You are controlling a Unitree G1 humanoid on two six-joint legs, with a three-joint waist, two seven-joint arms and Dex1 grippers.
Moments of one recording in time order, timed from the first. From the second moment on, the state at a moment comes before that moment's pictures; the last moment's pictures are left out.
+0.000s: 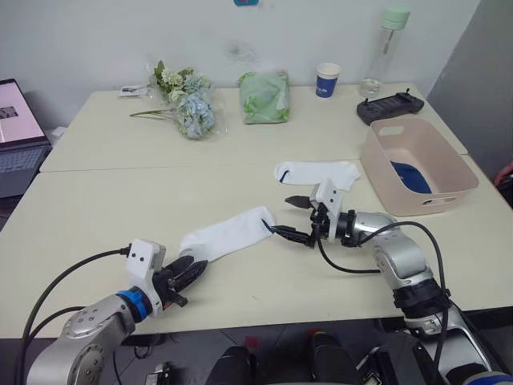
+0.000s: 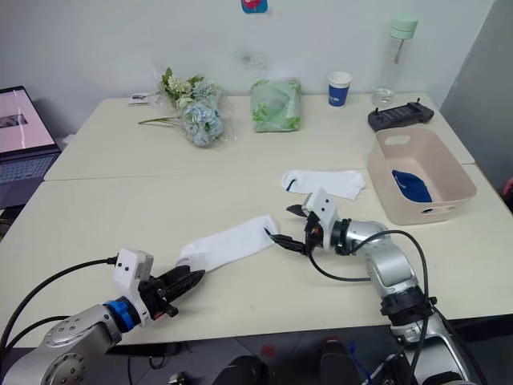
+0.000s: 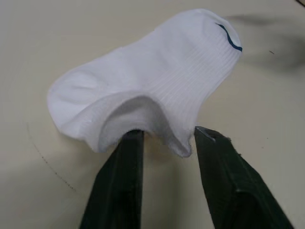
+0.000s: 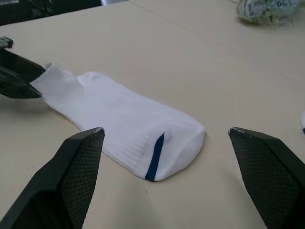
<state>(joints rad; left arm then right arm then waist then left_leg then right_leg) 0.32 0.52 0.33 -0.55 -0.62 0.72 -0.57 -0.50 -0.34 0.22 0.07 0.22 0.38 0.87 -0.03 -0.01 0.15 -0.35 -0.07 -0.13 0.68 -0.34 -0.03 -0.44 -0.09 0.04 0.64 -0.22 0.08</state>
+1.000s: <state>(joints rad) -0.24 0.81 0.02 0.13 -0.33 0.44 -0.93 -0.49 -0.24 0.32 0.09 0.10 0.52 0.71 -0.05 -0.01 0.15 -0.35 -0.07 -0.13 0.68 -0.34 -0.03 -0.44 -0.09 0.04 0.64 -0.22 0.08</state>
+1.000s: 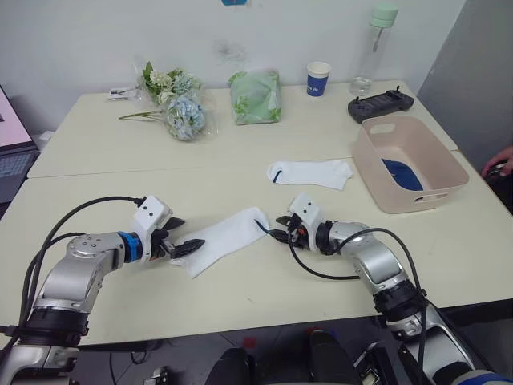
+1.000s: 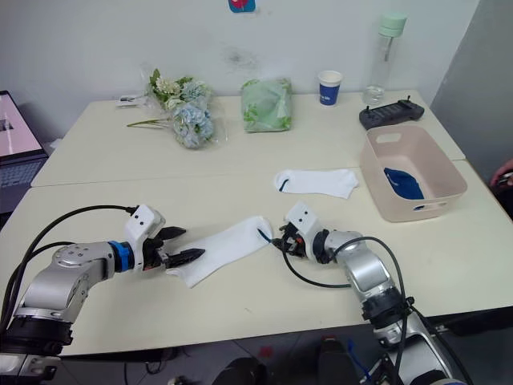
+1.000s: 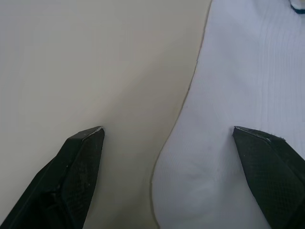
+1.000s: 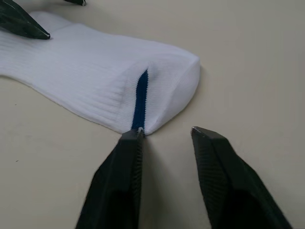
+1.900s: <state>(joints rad) 0.01 0.67 0.14 -0.40 -0.60 0.88 -0.81 -0.69 -0.22 0.24 0.36 0.10 0.45 0.71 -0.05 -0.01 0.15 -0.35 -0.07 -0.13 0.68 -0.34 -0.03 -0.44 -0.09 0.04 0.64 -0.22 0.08</state>
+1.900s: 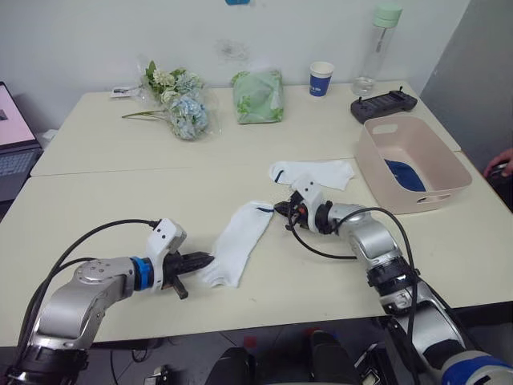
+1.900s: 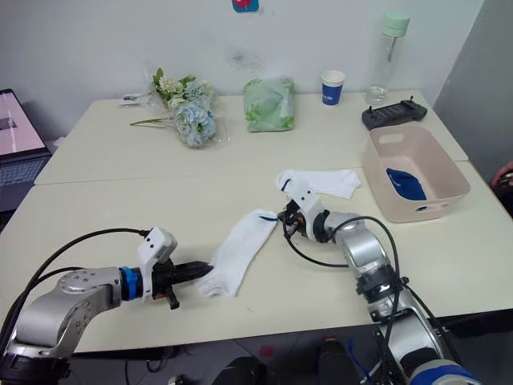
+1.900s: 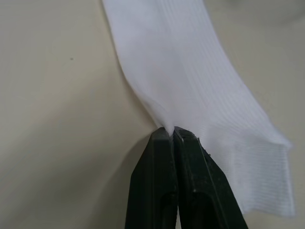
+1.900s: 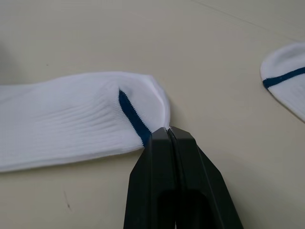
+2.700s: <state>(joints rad) 0.10 0.50 0.16 -0.60 -0.75 1.06 -0.48 -0.74 -0.25 0.21 0.44 0.07 0.28 0.81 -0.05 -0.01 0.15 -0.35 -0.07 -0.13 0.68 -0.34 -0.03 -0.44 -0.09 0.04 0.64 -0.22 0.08</state>
